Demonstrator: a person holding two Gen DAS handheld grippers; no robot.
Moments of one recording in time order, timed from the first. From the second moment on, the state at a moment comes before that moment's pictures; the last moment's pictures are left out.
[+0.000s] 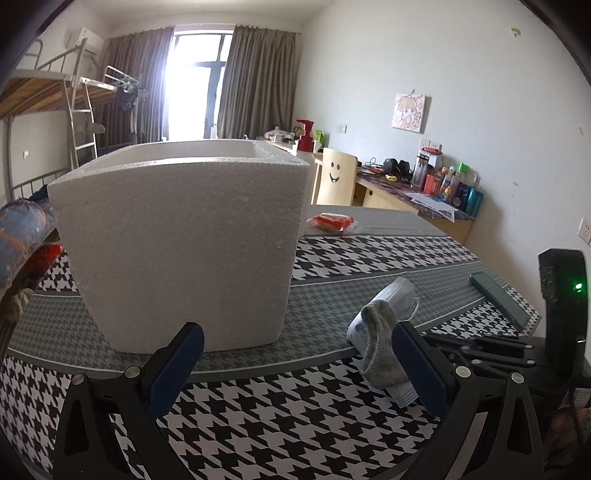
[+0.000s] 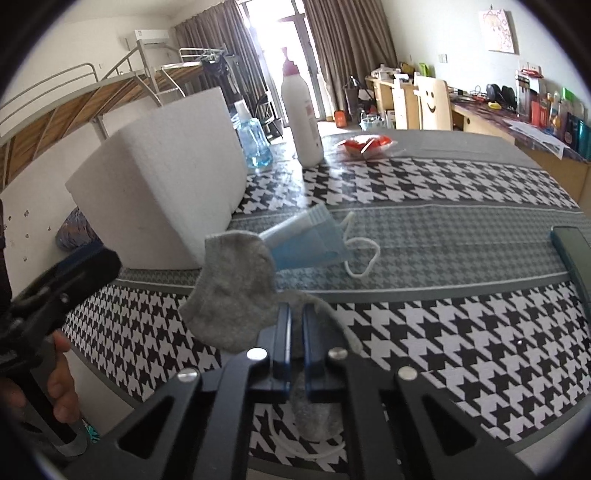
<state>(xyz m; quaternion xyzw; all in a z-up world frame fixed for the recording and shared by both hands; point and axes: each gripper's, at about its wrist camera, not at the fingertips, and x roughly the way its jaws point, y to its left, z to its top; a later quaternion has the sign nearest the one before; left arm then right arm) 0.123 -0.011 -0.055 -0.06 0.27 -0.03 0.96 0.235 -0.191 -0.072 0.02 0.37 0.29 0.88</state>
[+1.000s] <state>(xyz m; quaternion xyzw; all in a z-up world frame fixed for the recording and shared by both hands) 0.128 -0.026 -0.063 -0.06 0.29 -0.07 0.95 0.241 -0.188 -0.085 -0.02 0.38 0.27 0.88</state>
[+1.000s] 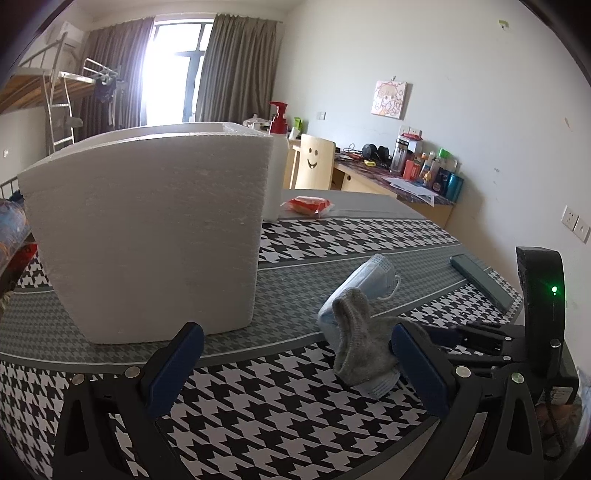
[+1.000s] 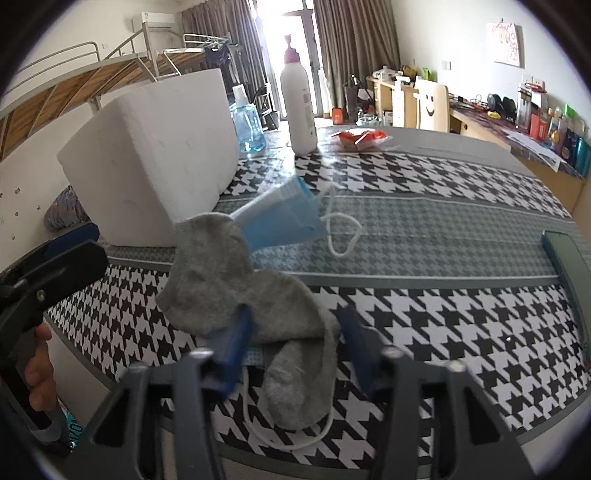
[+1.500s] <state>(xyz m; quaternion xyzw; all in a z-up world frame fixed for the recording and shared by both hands) 0.126 -0.036 -0.064 -0.05 0.30 -0.08 0.95 0.227 -0.224 -0.045 0.04 0.34 0.27 0.90</state>
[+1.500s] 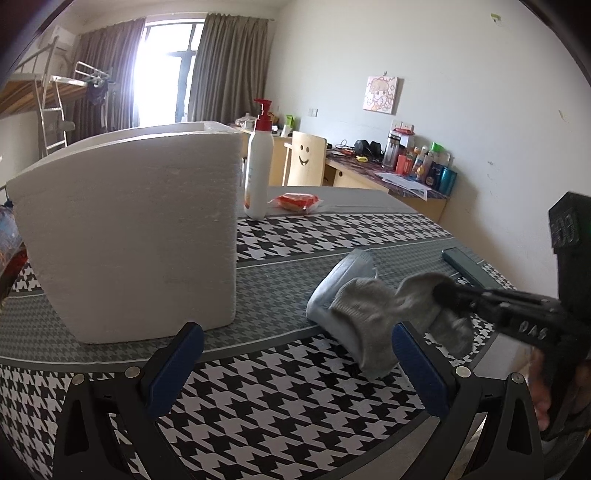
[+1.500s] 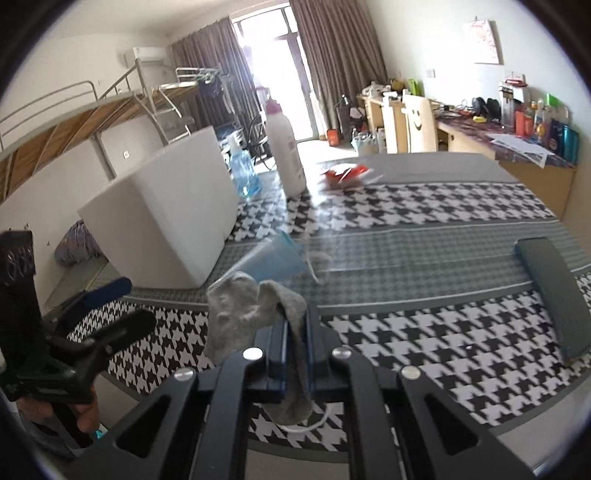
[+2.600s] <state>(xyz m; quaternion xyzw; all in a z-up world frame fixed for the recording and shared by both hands) 0.172 -0.083 -0.070 -0.03 0.33 -0.09 0.94 0.222 -0.292 -0.038 0.10 0.30 0.20 0.93</state>
